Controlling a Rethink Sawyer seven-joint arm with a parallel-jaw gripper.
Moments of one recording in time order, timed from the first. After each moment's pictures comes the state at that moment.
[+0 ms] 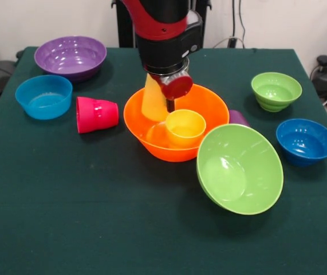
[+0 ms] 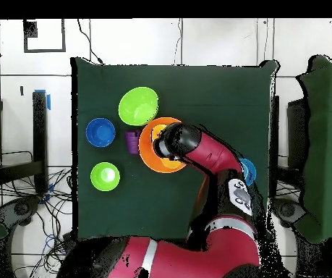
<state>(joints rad) -0.23 -0.45 -0.11 1.61 0.33 0.59 2.33</state>
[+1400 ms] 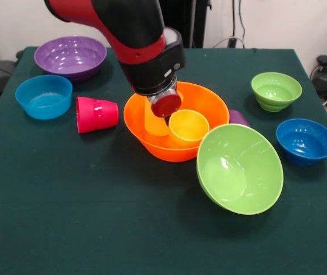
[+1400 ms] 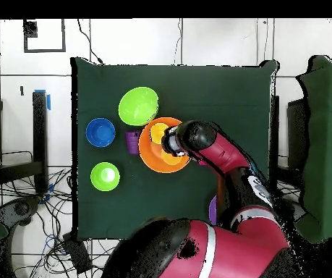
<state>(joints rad) -0.38 -0.38 0.04 1.59 0.33 0.60 2.33</state>
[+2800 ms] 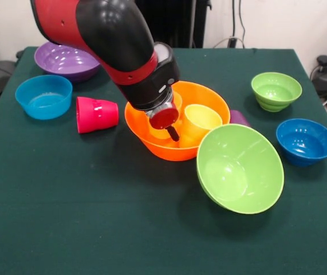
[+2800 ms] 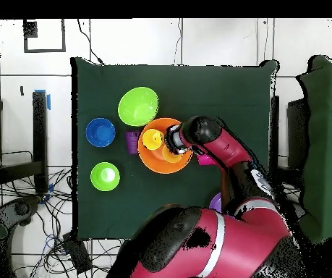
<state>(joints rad) -0.40 -0.31 0.05 1.49 0.33 0.72 2.33</state>
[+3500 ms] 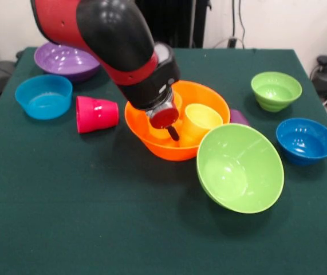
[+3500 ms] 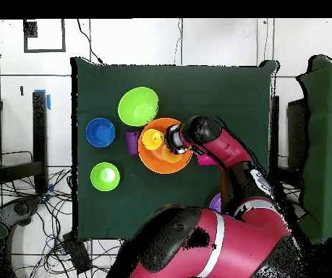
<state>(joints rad) -0.40 -0.31 0.05 1.49 0.33 0.72 2.33</state>
